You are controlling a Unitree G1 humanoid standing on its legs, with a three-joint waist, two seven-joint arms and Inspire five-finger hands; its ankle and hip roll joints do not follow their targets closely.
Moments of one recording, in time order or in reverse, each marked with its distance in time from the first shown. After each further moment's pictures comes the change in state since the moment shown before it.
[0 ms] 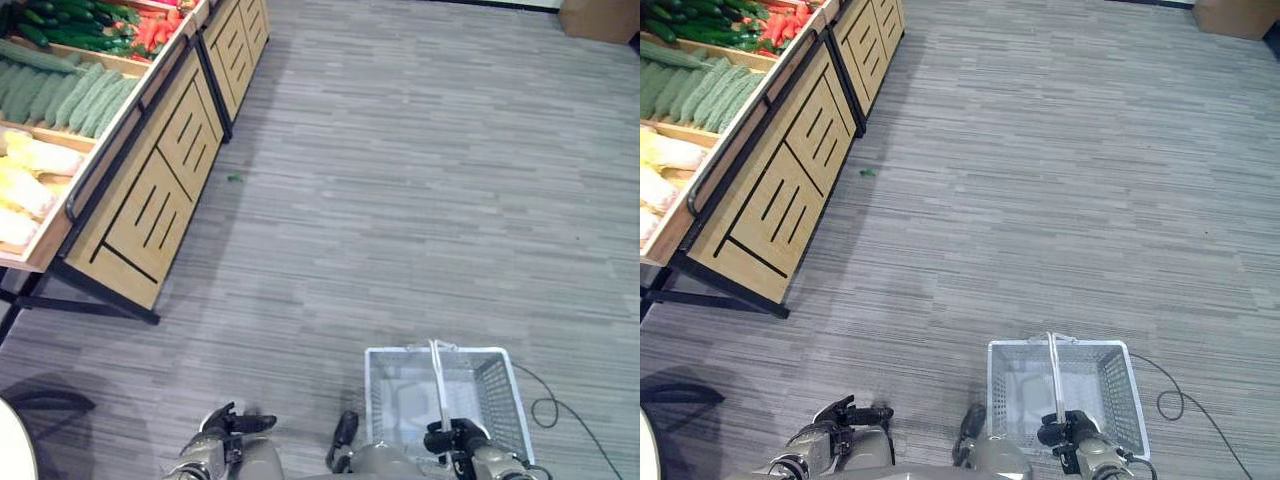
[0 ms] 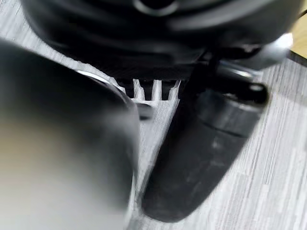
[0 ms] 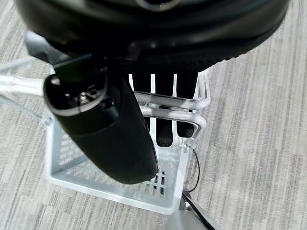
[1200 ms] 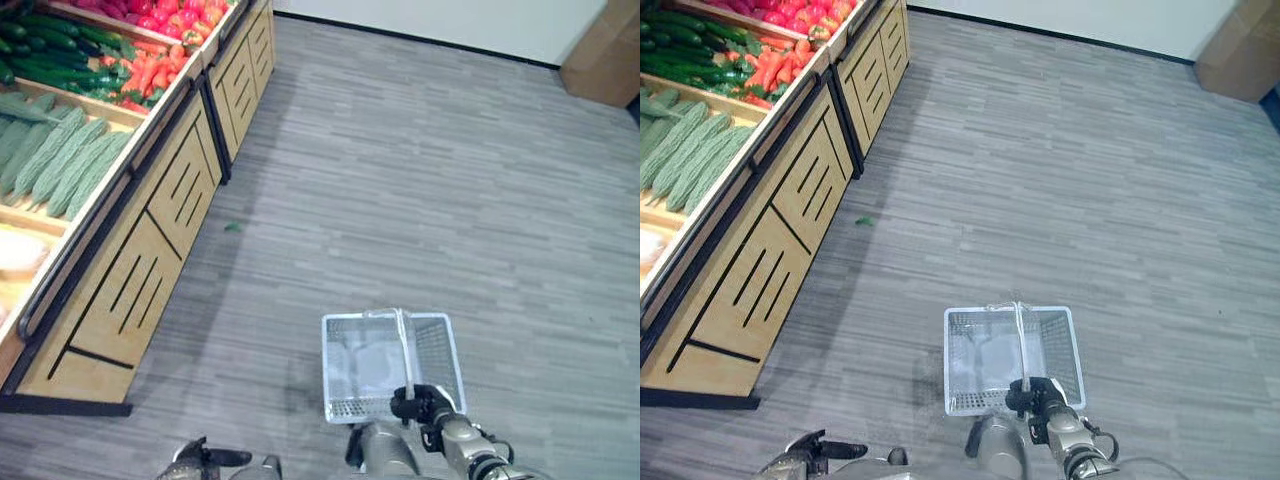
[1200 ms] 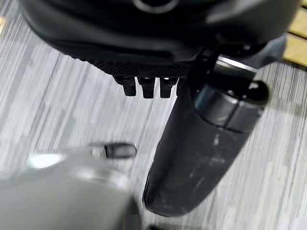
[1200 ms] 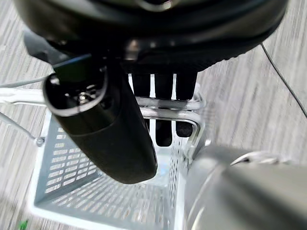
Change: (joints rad) left arm 0.097 0.037 -0.021 0.026 0.044 0.011 0.015; right arm -0.037 0.086 -0.023 -0.057 0.000 -0.033 0.011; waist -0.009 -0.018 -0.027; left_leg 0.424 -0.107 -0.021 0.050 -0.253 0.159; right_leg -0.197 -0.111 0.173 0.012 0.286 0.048
